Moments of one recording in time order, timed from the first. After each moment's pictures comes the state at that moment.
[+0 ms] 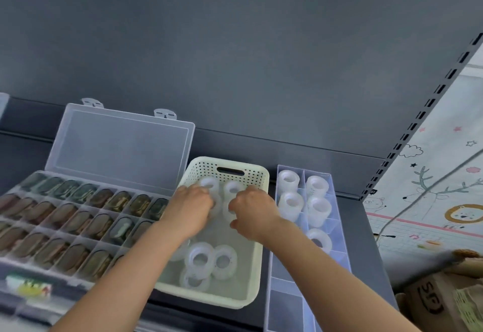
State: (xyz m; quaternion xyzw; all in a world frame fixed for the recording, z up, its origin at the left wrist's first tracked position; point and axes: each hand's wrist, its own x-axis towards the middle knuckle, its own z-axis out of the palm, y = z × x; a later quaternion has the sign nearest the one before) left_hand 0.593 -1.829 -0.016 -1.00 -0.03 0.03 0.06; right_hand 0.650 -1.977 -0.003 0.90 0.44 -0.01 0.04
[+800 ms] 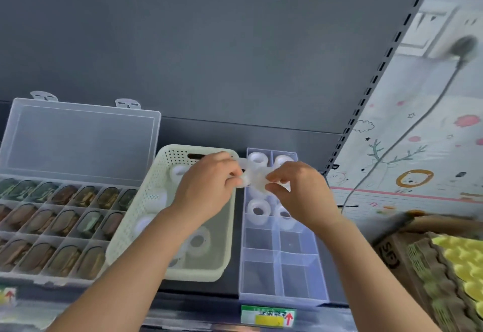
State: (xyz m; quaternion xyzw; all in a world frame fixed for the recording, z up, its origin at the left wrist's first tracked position) left_hand 0.589 -1.910 0.037 -0.95 0.05 -0.18 -0.23; right_hand 0.633 -2.099 0.039 0.93 0.25 0.08 -0.25
